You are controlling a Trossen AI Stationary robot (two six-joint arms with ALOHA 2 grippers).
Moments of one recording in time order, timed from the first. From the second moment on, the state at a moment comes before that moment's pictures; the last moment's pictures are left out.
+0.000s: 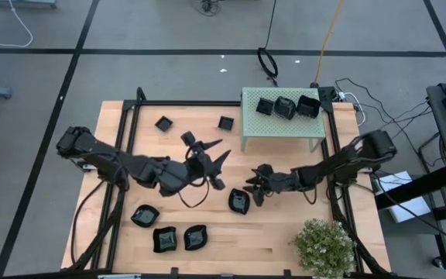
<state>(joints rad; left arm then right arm) -0.35 1.55 1.38 0.07 -1.03 0.39 0.23 1.59 0.48 0.57 0.28 0.75</state>
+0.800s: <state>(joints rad) -0.39 1.55 1.38 0.07 -1.02 0.34 0.25 1.79 0.48 0.73 0.13 0.72</state>
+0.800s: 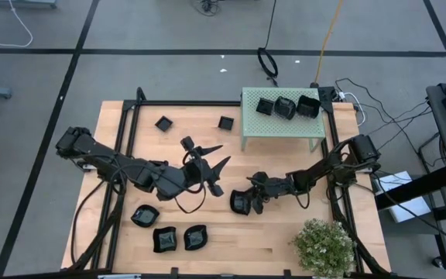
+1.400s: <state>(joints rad) -0.36 1.55 1.38 0.07 -1.02 0.34 0.19 1.48 0.48 0.71 0.10 0.65</state>
